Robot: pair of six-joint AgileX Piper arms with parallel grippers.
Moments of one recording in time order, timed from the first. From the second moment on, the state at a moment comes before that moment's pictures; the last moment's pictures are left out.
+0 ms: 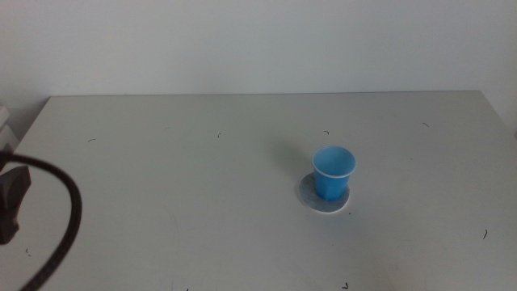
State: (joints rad) left arm -0.11 0.57 -0.50 0.22 0.39 -0.17; right arm -0.05 -0.02 0.03 -0.03 0.14 0.03
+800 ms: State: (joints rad) left arm -0.05 0.03 0.03 0.22 0.17 -0.30; right arm -0.05 -0.02 0.03 -0.03 0.14 0.03
